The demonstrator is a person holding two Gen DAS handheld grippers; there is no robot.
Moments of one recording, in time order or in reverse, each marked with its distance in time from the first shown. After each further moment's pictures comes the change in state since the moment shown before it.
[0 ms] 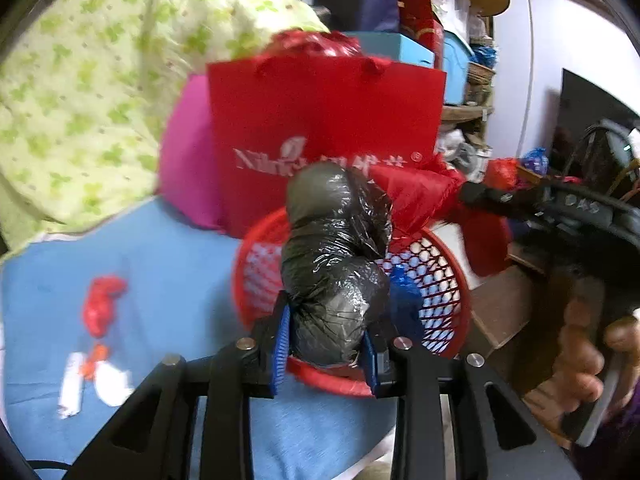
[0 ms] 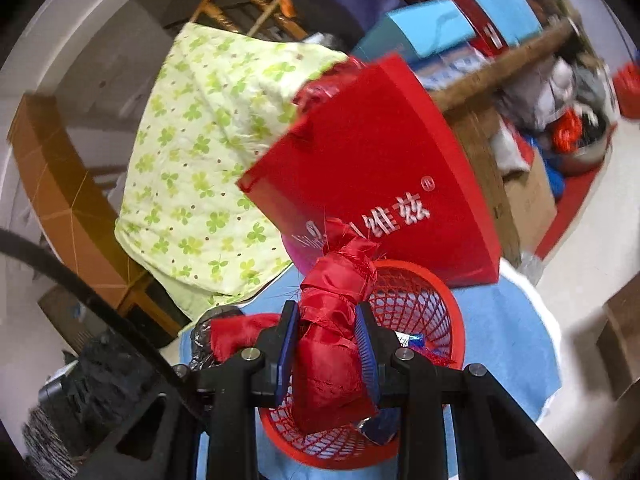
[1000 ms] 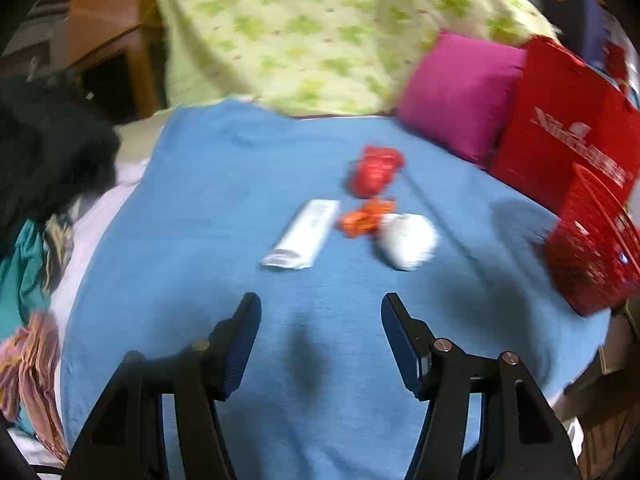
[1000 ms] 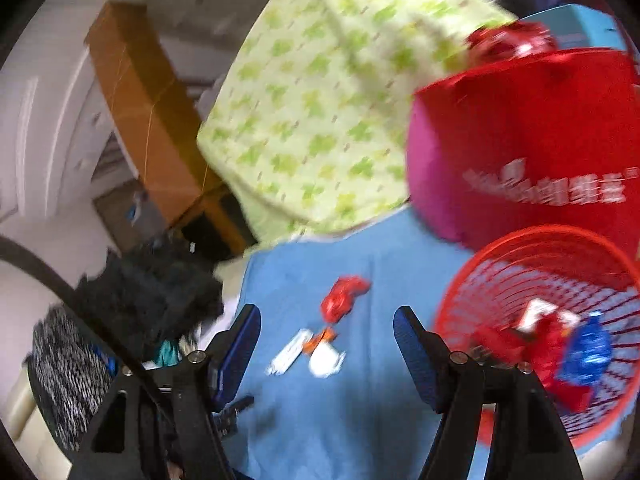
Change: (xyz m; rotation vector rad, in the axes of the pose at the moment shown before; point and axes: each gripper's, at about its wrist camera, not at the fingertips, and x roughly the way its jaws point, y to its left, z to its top) left arm -0.087 0.251 -0.174 -0.419 0.076 0.490; right arm 0.079 0.184 -0.096 -0.366 0.246 0.221
